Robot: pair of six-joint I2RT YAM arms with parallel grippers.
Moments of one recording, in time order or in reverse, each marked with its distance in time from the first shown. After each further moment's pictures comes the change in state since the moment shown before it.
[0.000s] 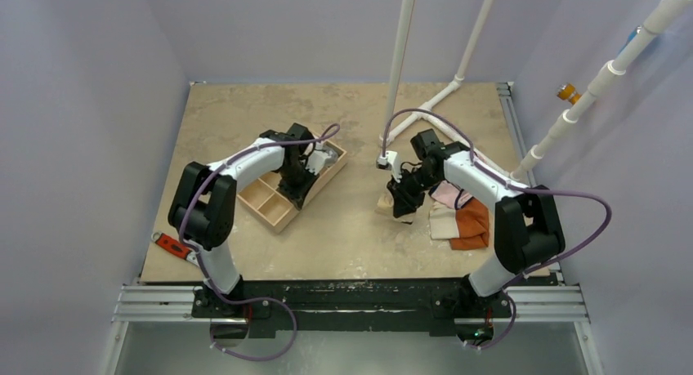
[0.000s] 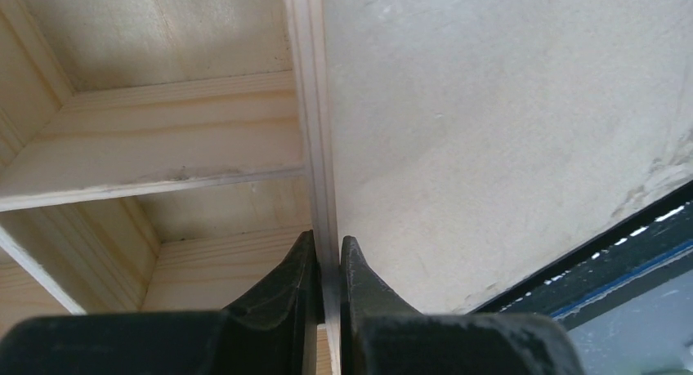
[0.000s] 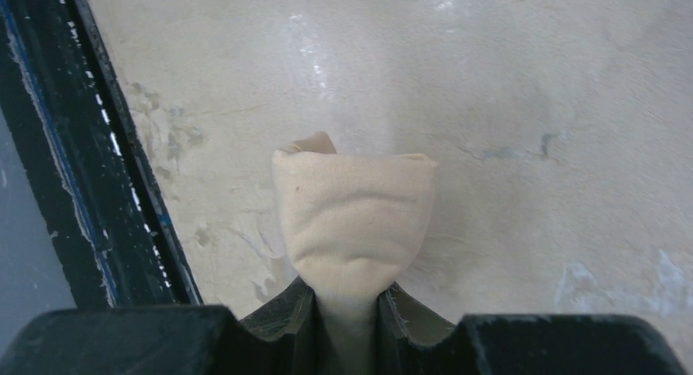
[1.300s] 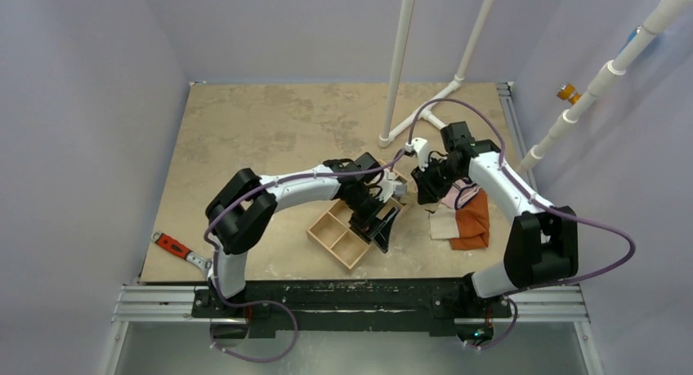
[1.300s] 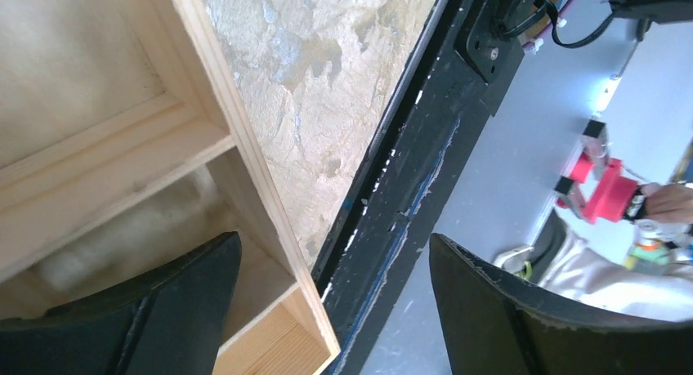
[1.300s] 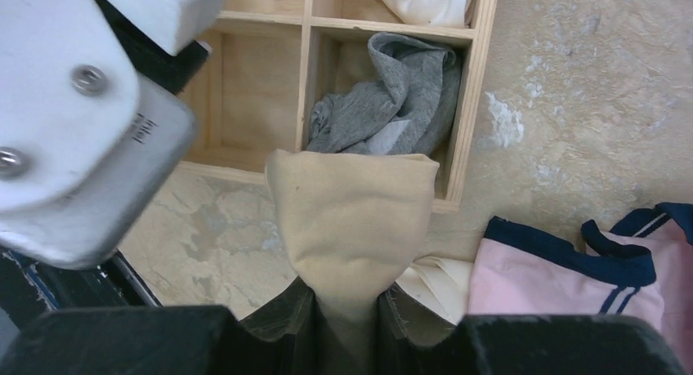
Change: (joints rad) left arm -0.460 0.147 0.079 0.319 0.509 -0.450; right arm -0.186 -0.117 -0.002 -0.037 0.182 0.032
